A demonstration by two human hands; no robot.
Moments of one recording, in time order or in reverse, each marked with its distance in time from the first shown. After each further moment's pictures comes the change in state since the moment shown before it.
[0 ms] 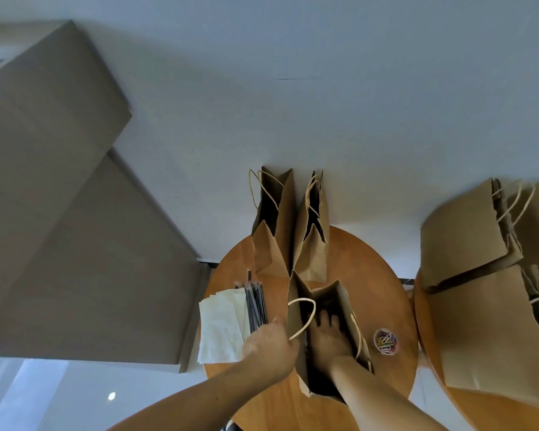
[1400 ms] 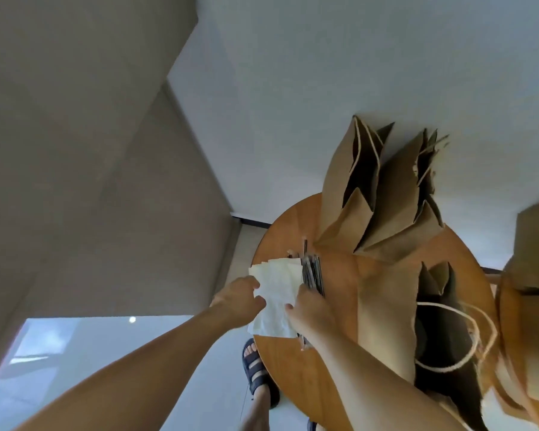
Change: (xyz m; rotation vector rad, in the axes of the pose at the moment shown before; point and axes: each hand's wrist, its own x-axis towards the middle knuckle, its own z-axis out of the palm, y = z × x) left_hand 0.080 -0.208 -0.054 -0.114 -0.139 -0.181; right_hand 0.058 -0.177 0.015 0.259 -0.083 0.039
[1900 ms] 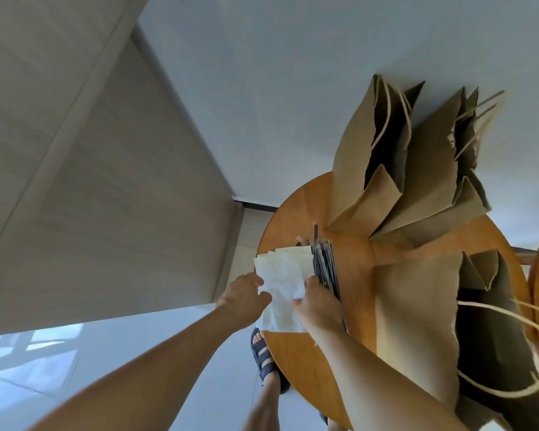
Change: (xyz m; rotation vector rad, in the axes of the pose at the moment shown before) left_hand 0.022 -0.011 0.015 -0.111 0.020 -0.083; right_hand 0.037 0.013 0.048 0.014 0.164 0.070
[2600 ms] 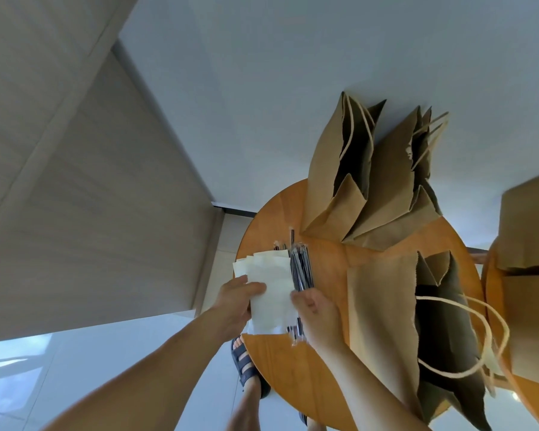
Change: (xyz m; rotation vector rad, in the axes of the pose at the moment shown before) left_hand -0.013 0.027 0.009 -1.148 -0.191 -0.251; right_hand -0.044 0.034 -0.035 0.817 0.056 -0.002
